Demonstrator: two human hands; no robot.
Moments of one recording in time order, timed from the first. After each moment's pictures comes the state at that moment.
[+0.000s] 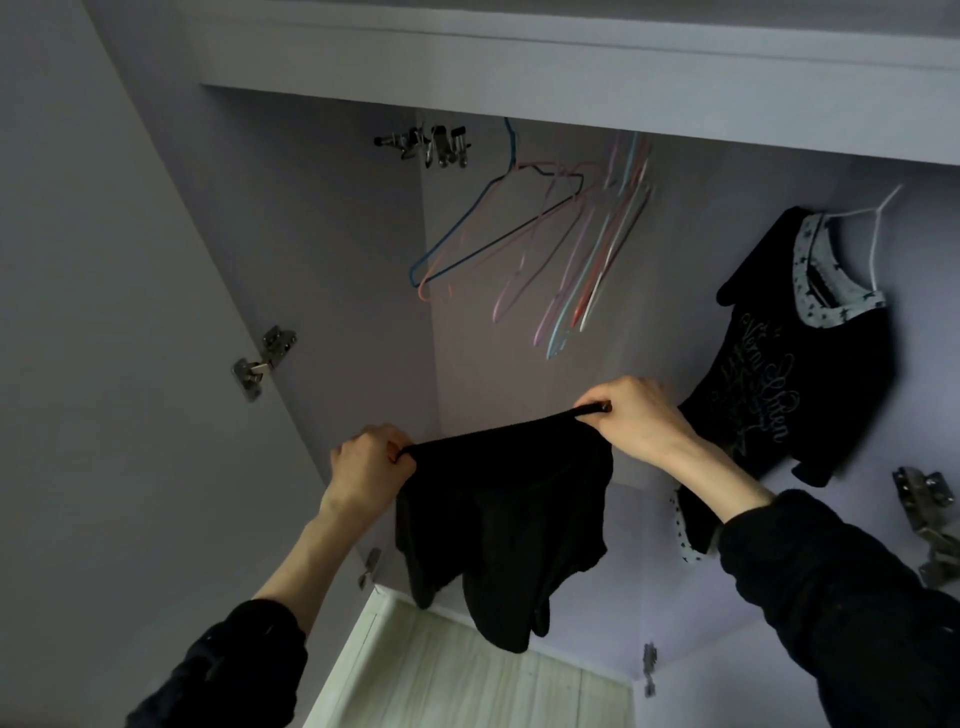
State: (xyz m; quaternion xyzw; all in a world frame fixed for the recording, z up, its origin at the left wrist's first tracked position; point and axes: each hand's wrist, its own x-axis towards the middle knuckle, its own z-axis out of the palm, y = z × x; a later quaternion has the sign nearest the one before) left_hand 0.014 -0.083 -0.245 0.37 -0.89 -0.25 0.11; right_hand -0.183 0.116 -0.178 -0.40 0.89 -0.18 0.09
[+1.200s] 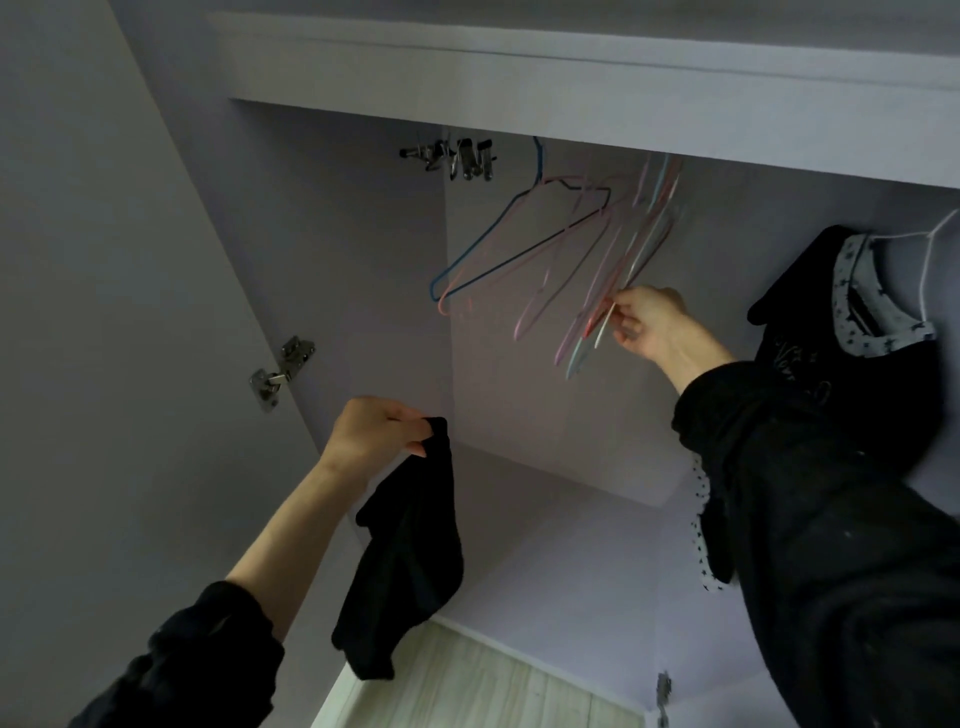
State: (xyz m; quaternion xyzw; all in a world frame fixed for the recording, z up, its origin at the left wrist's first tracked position) left_hand 0.004 -0.100 -0.187 0.40 -0.71 -0.56 0.16; right_hand -0.269 0.022 -0.136 -0.02 0.71 -0.66 0.25
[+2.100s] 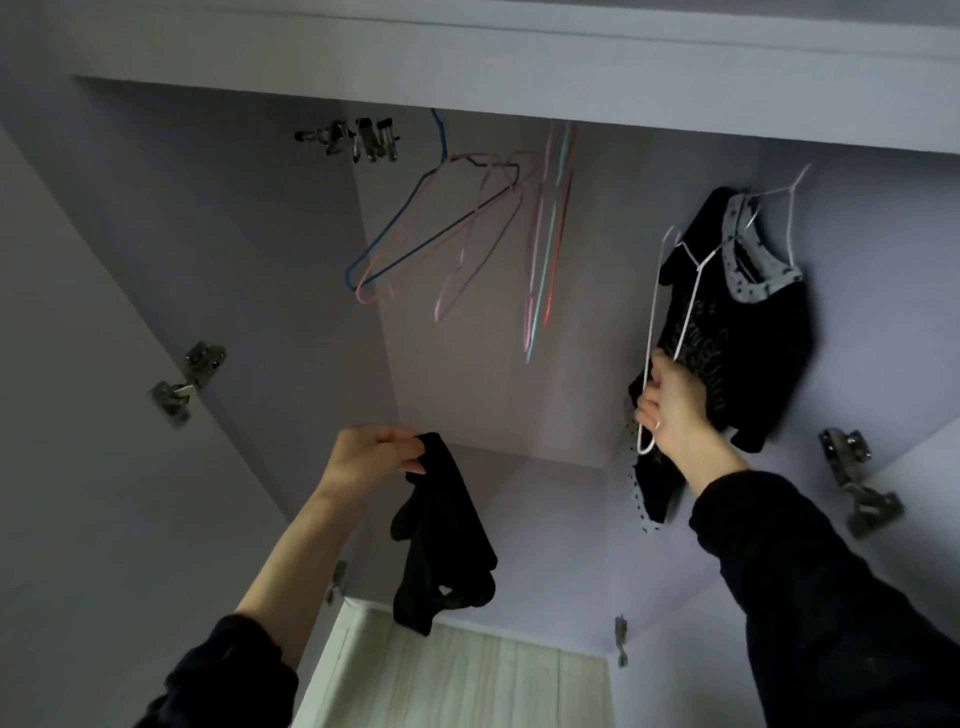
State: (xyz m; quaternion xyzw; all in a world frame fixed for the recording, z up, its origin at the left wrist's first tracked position) left_hand -0.022 -0.051 -0.214 0.36 -0.67 -0.64 0.12; right_hand -0.248 0.157 -0.218 0.11 0.63 -0.75 0.15
